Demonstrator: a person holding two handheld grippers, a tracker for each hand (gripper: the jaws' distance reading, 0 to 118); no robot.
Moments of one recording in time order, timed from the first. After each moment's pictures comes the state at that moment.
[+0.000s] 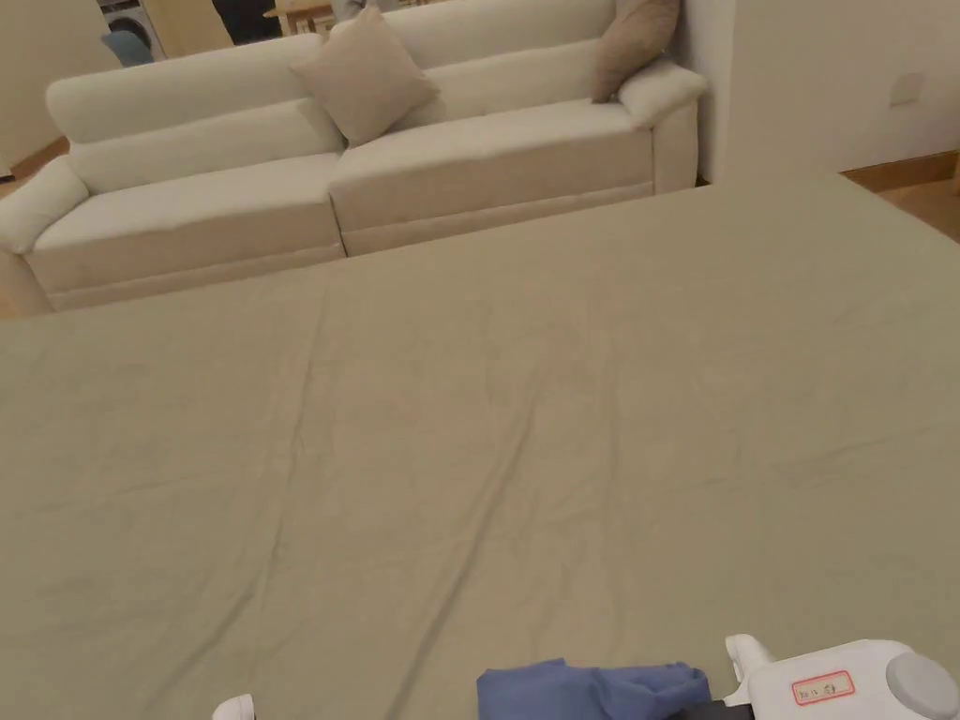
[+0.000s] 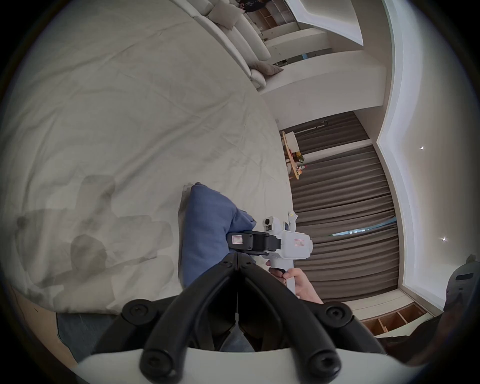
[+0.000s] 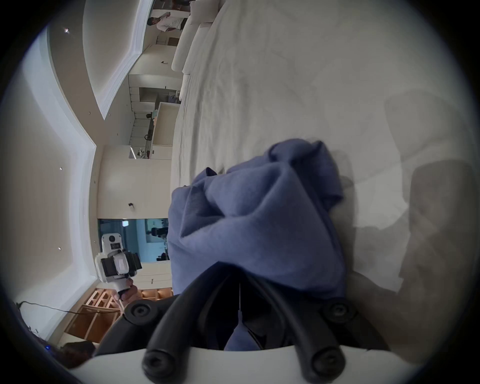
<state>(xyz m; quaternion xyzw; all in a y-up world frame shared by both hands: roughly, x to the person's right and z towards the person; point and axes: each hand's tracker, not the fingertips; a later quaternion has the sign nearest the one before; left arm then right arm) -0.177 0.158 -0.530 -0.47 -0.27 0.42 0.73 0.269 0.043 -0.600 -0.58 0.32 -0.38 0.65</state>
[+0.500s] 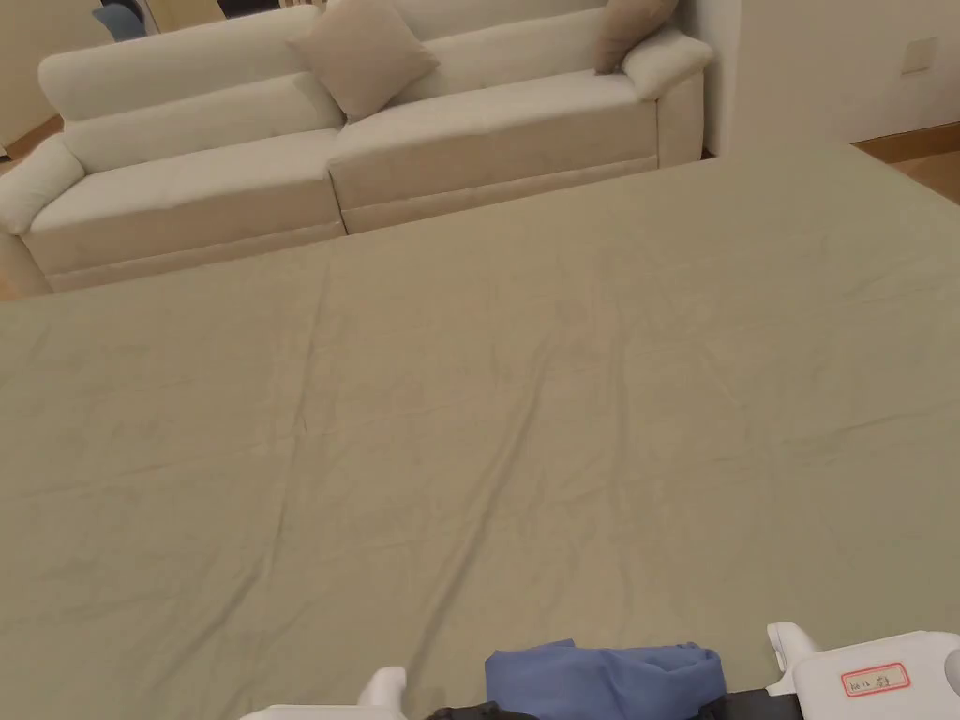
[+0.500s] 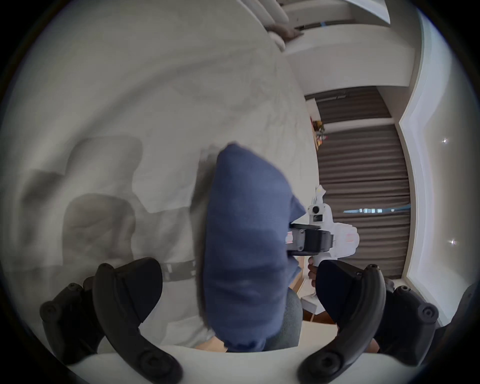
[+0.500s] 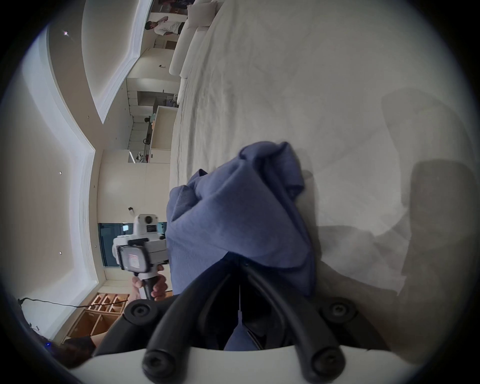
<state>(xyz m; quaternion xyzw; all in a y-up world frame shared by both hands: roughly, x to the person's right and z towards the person) -0.122 0.069 -0.591 -0.58 -0.29 0.36 0.67 0.286 0.039 -0.591 -0.58 0.31 -0.39 0.65</state>
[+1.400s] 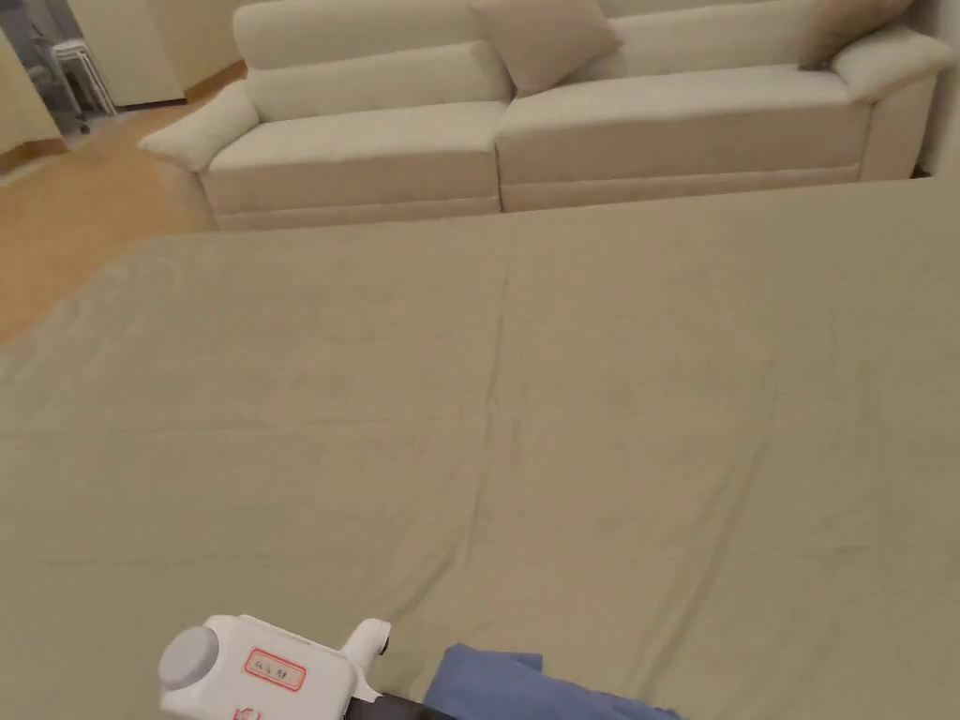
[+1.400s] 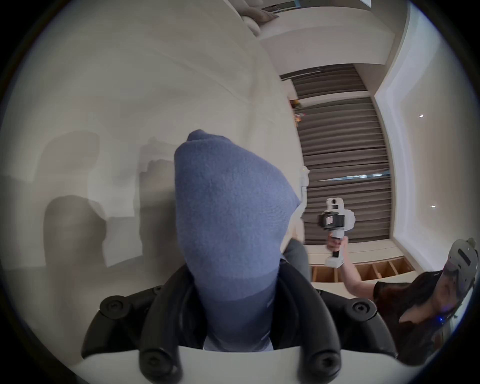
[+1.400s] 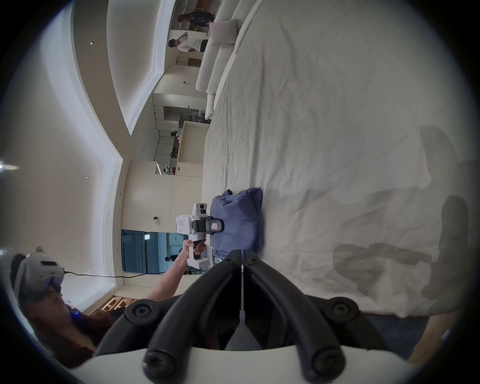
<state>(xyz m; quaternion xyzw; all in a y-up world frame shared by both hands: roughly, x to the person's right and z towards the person) -0.383 0.082 -0.648 -0.58 -0.38 0.32 0.64 0.252 0.134 -0.544 -0.51 0.34 -0.44 0.66</state>
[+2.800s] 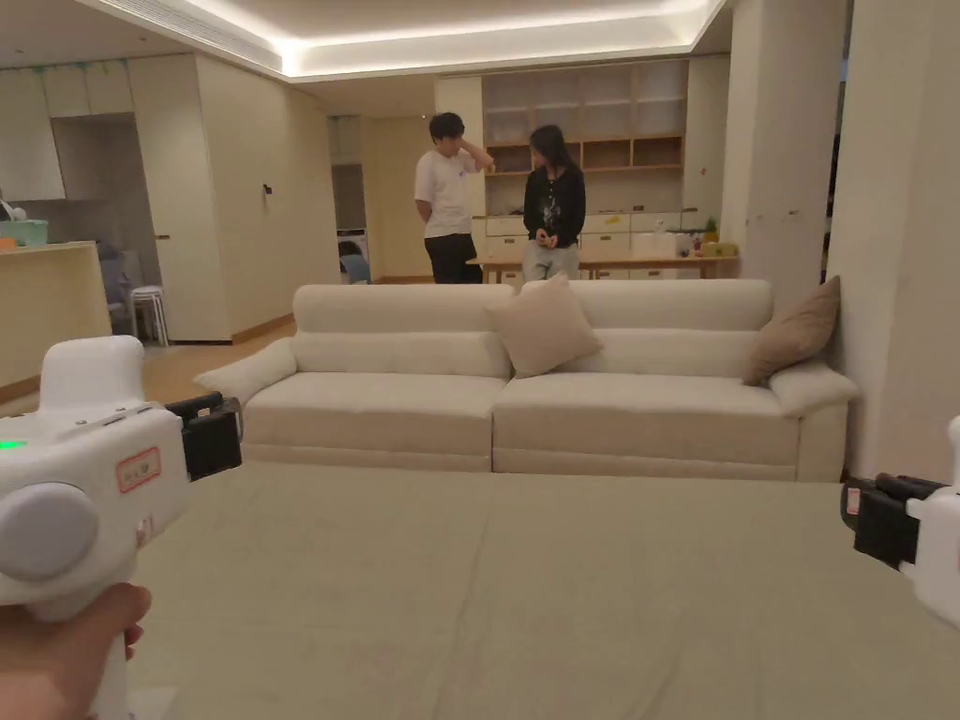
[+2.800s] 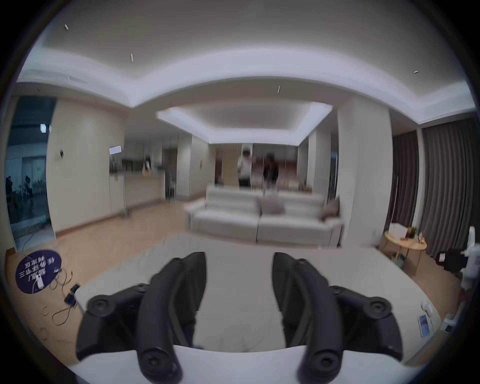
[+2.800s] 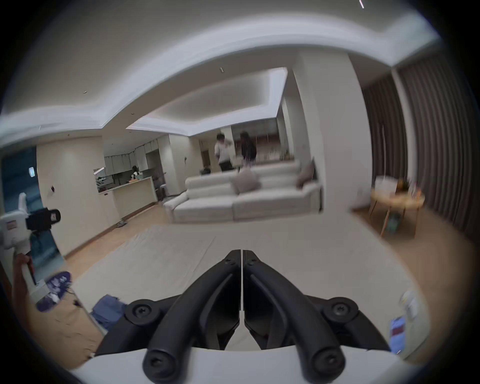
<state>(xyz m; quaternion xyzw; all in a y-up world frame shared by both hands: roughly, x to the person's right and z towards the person) -0.251 0.497 -0.431 0.00 0.13 0.03 0.99 0.177 0.463 -0.501 -0.08 0.11 -0.04 0.99</state>
